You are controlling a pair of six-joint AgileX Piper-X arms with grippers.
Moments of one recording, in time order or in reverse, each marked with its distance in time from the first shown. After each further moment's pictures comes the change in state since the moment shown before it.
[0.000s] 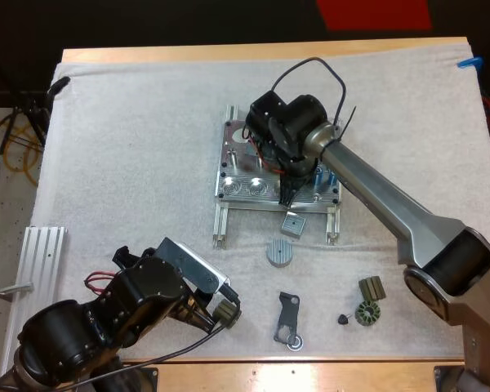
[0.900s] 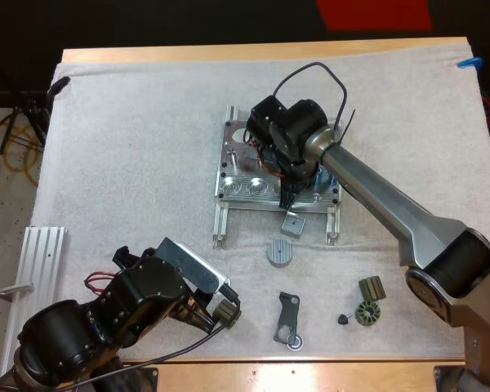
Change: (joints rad) left arm 0.000 0.000 0.000 0.000 0.000 0.000; right arm 0.002 -0.006 0.046 -0.032 0.023 0.016
